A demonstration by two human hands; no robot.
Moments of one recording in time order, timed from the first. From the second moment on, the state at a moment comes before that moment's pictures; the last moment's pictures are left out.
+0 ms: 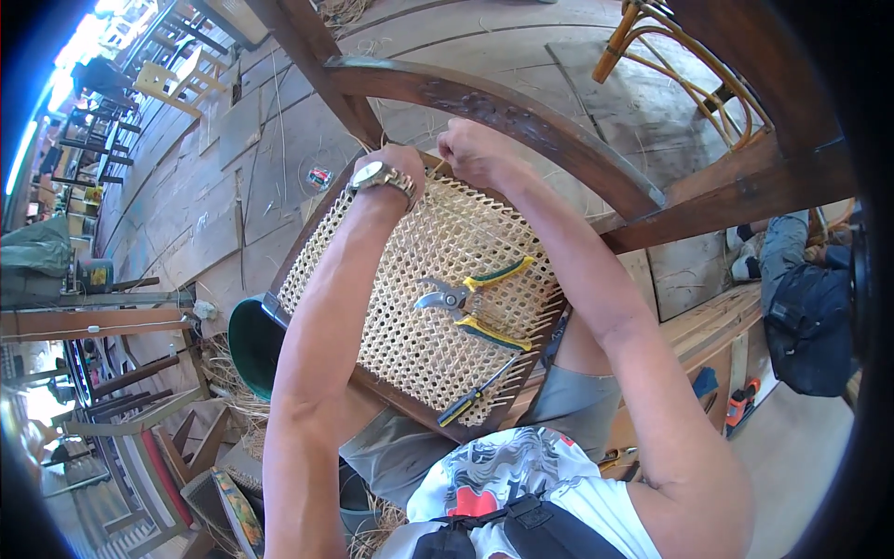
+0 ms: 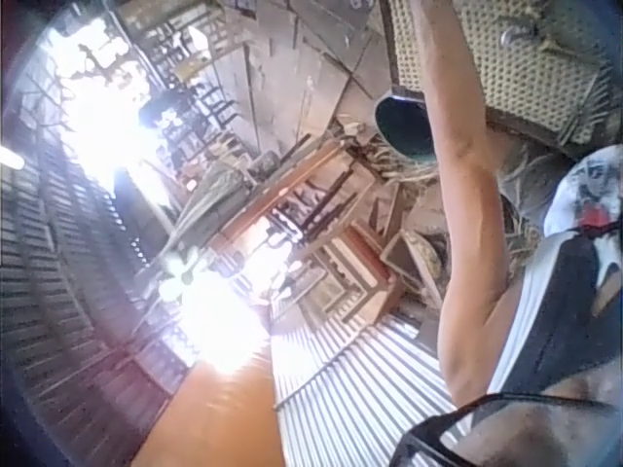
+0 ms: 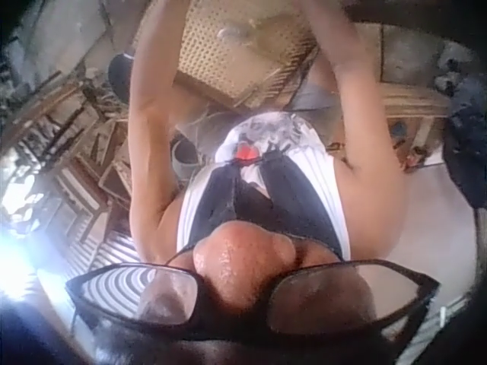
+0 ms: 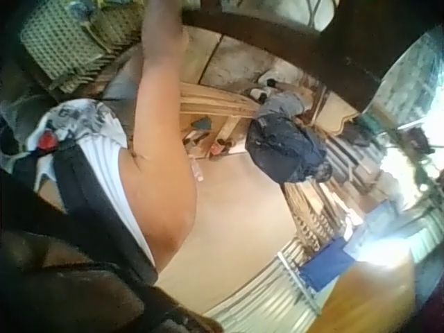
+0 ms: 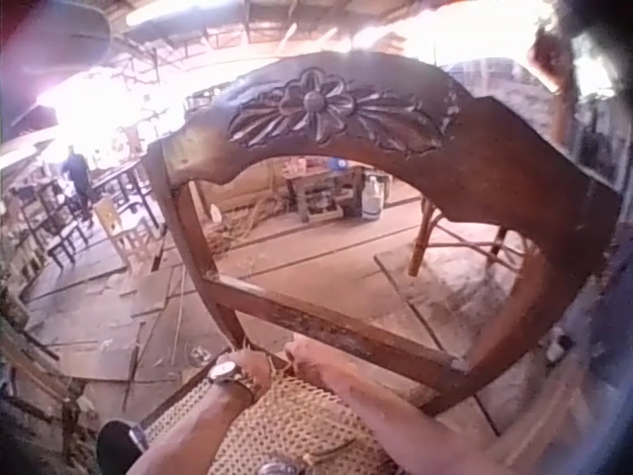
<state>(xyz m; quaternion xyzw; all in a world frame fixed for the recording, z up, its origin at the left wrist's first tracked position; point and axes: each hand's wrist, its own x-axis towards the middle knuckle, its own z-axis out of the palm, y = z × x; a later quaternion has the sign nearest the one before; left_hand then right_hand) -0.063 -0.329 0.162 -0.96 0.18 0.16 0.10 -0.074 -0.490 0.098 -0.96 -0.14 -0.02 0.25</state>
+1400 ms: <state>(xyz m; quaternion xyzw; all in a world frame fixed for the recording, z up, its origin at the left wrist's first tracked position) -0.044 -0.296 0.146 -0.96 0.16 0.22 0.05 -0.063 -0.476 0.083 -0.92 -0.16 -0.09 0.35</state>
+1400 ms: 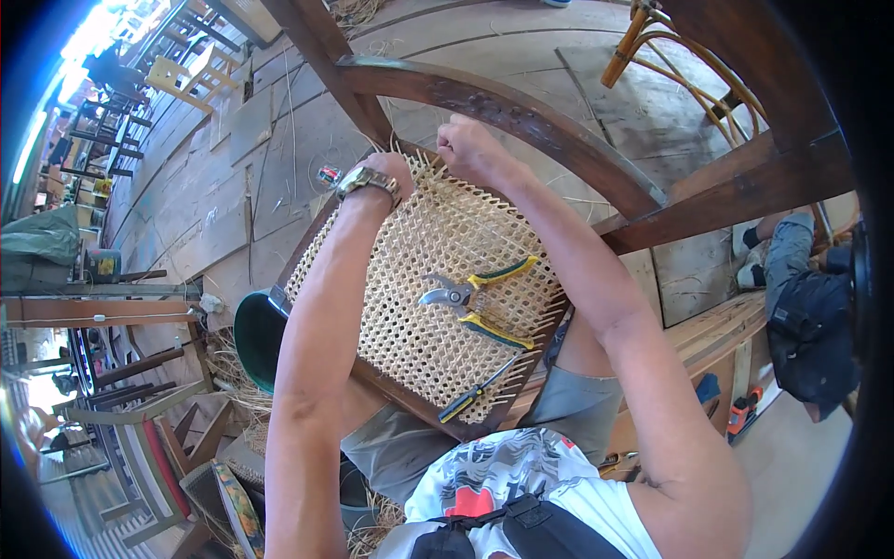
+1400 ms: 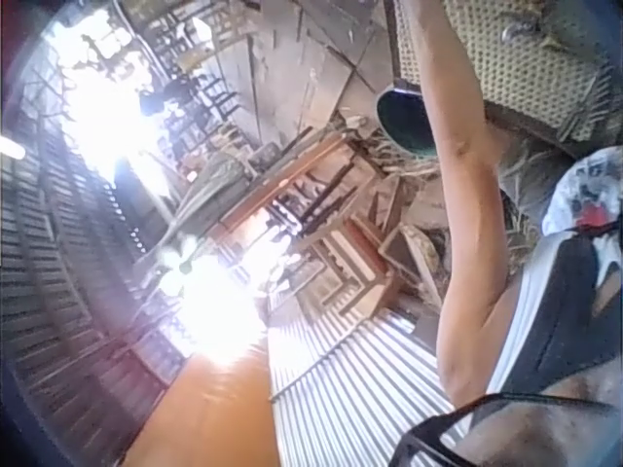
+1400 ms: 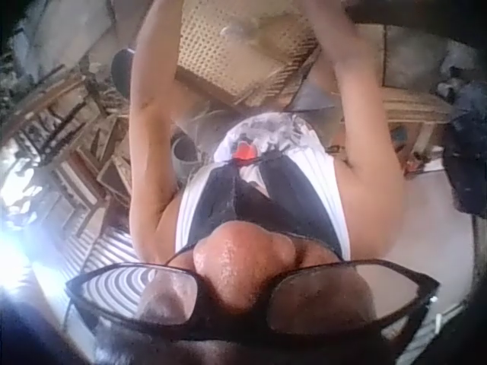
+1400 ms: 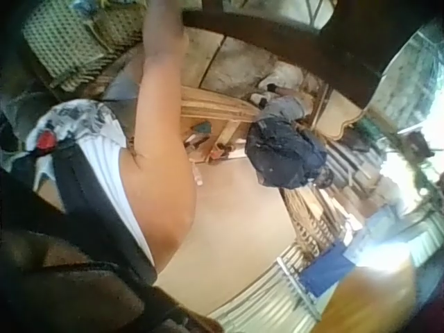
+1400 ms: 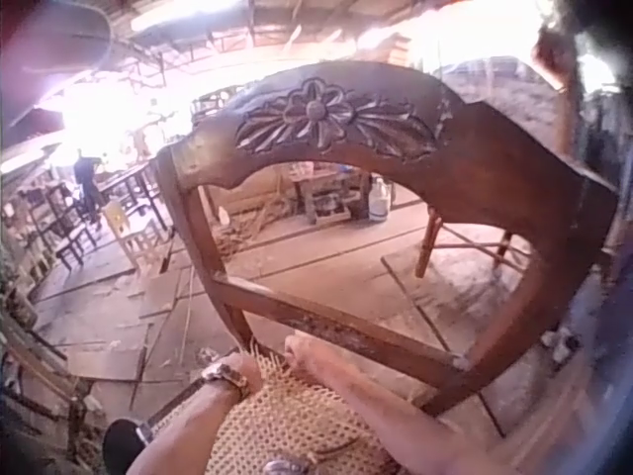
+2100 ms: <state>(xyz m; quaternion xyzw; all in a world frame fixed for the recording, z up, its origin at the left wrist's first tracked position) -0.067 -0.269 0.092 -0.97 -0.01 0.15 -0.20 -0.083 -0.455 0.082 -0.95 -0.15 -0.08 0.27</state>
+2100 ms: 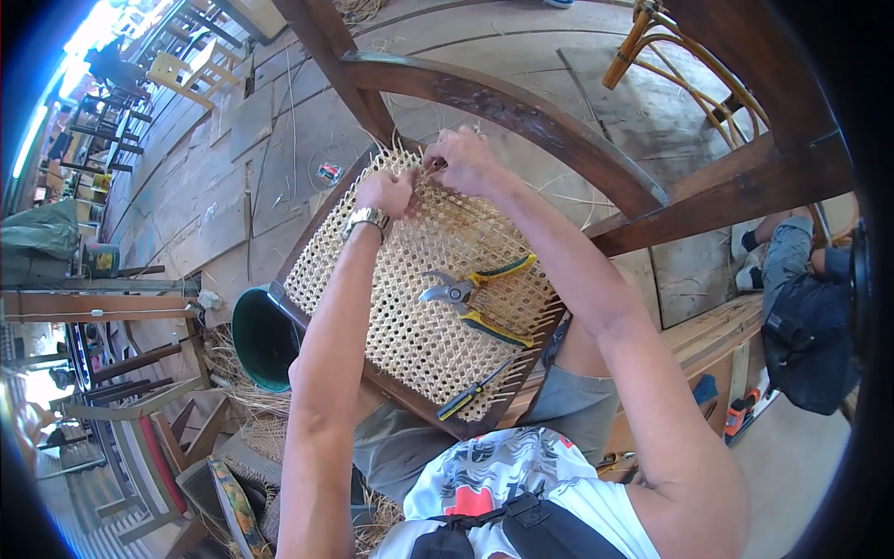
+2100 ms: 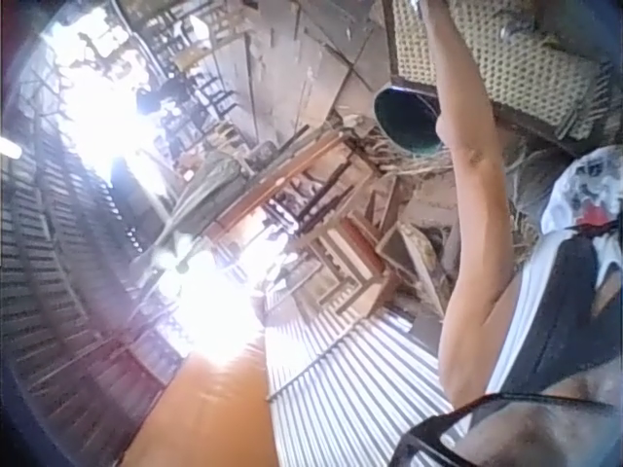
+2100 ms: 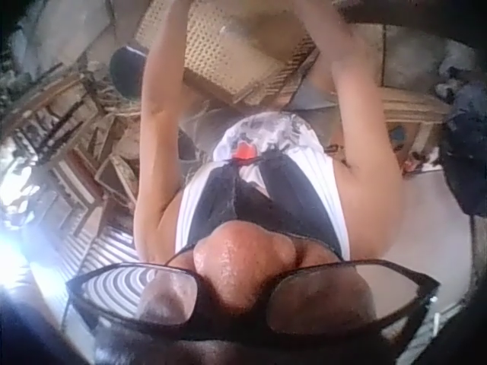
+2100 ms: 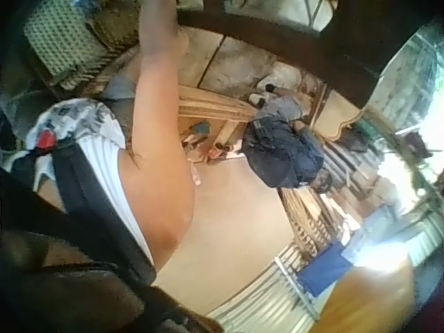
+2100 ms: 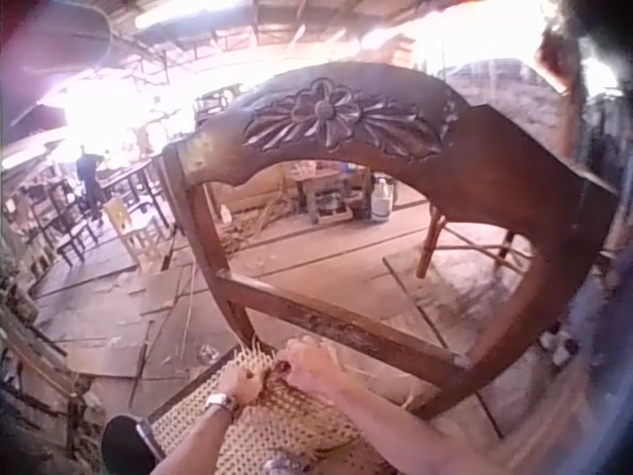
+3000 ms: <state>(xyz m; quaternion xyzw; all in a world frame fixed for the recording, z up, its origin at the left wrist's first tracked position) -0.067 -0.213 0.129 -0.86 -0.01 0.22 -0.46 -0.054 -0.463 0.093 -0.90 -0.10 0.03 0.43</state>
